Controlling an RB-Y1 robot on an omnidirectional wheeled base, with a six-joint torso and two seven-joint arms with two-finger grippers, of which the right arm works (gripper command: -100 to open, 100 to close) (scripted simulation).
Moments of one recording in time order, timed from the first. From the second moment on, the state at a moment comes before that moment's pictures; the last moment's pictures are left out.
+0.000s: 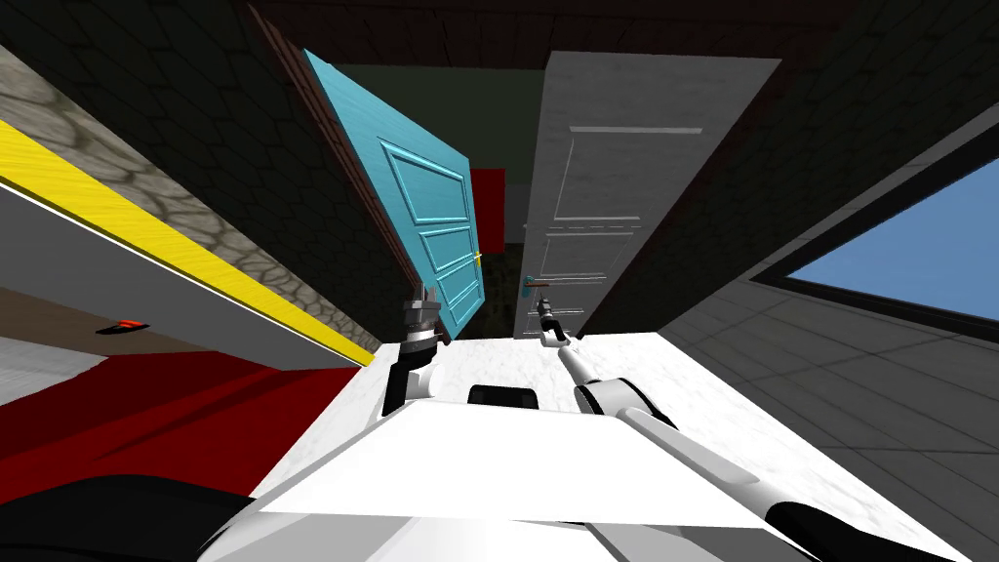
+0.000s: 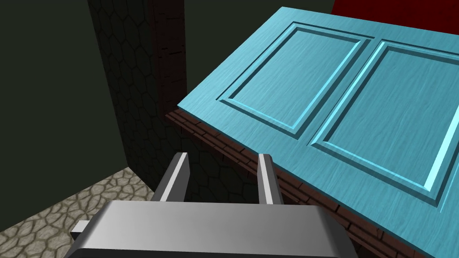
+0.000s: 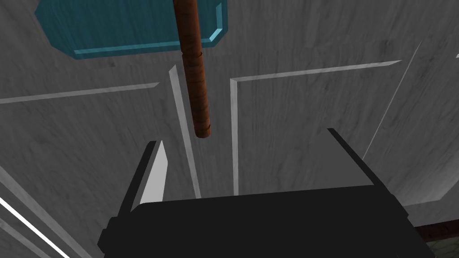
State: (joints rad) arm -0.46 -0.17 0.08 -0.68 -0.31 -0.54 0.05
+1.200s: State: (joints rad) arm -0.56 -0.17 0.10 -0.51 -0.35 -0.54 0.05
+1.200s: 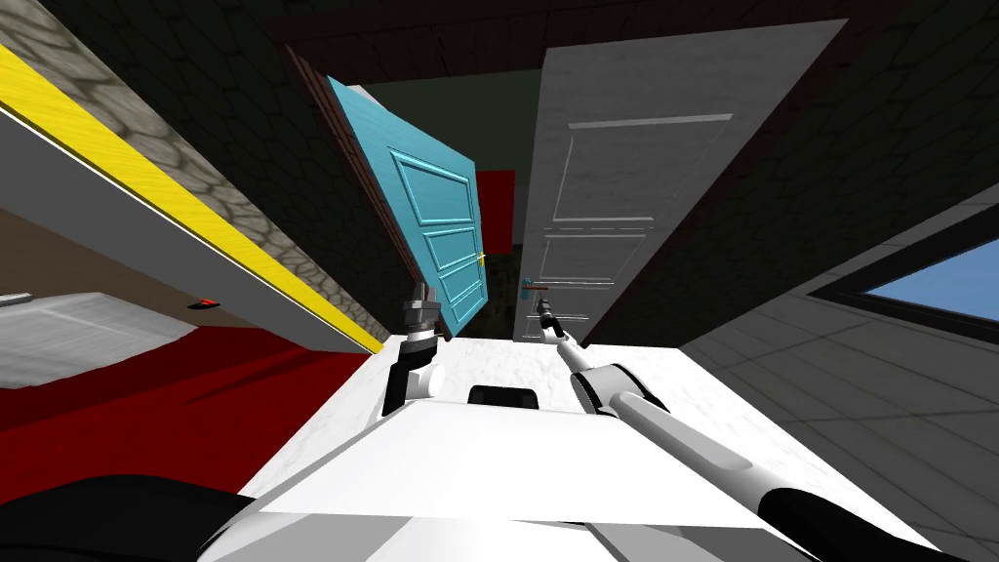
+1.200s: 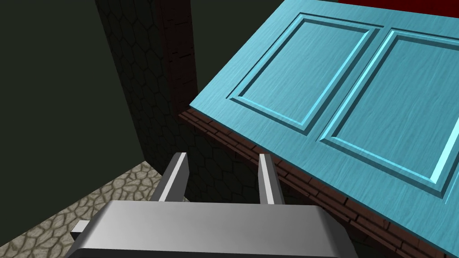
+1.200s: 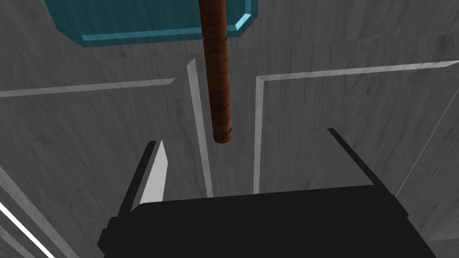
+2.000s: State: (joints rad) arm -0.56 -0.18 0.08 -0.50 -0.35 -0.54 0.05
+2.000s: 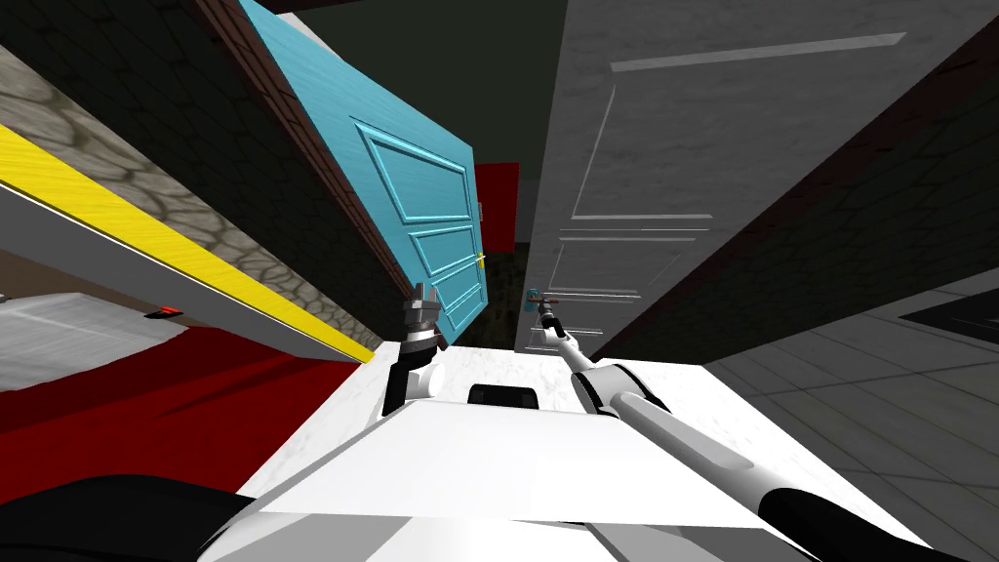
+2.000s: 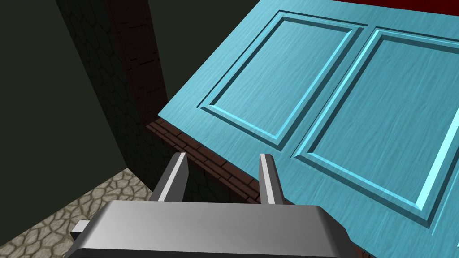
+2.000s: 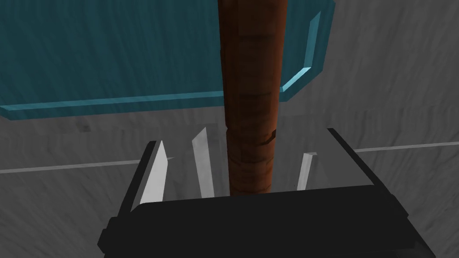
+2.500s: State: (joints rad) arm -0.56 -0.18 0.08 -0.51 -0.35 -0.54 0.05
